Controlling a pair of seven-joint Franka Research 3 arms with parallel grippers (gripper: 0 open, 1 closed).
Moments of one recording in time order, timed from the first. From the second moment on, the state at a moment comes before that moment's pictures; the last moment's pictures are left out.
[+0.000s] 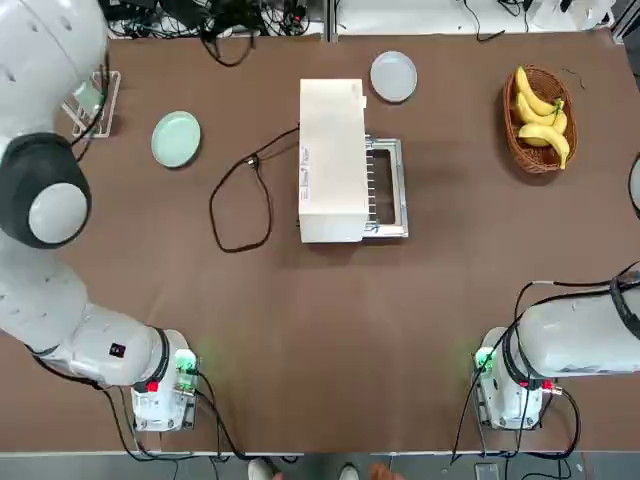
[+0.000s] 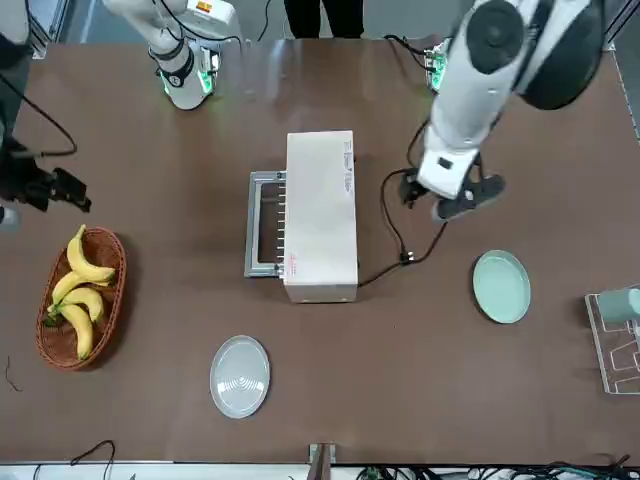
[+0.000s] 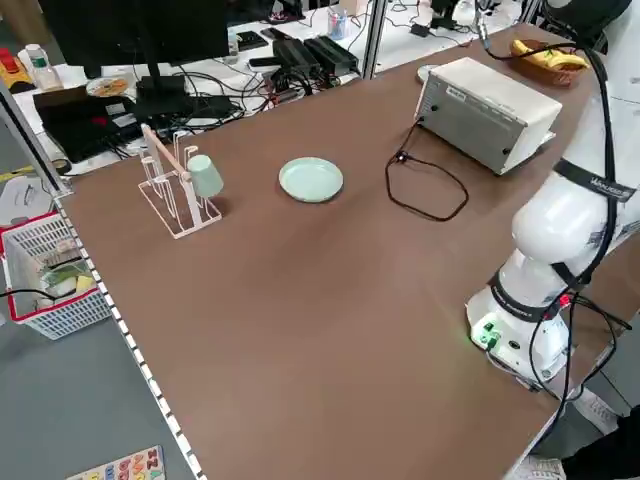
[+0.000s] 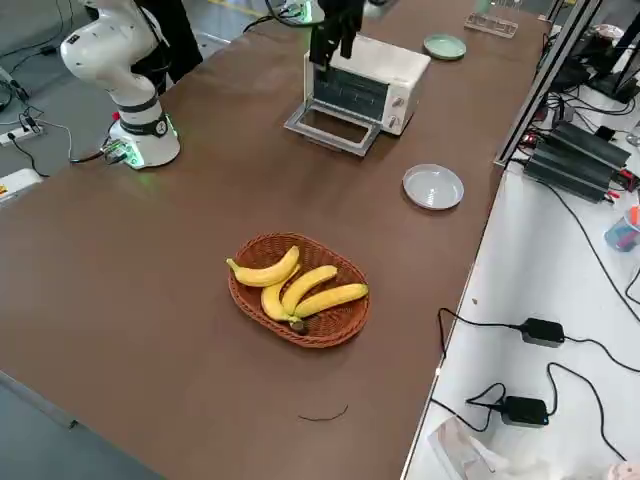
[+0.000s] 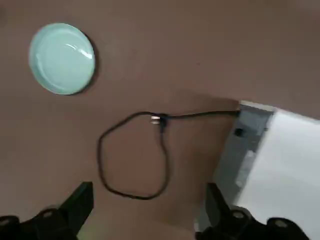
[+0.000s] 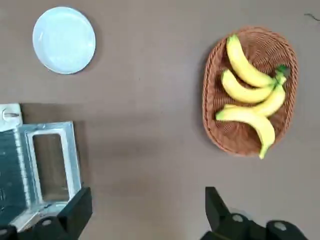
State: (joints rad) left arm -0.18 0.20 -0.30 -1.45 0.10 1.57 -0.75; right arm -0.02 0.06 0.01 -1.47 0.02 1.52 0.05
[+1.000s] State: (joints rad) left arm 0.04 0.03 -0.14 -1.44 -0.03 1.43 -0.10; right arm -0.01 0.03 -0.05 -1.52 0.04 1.54 0.05
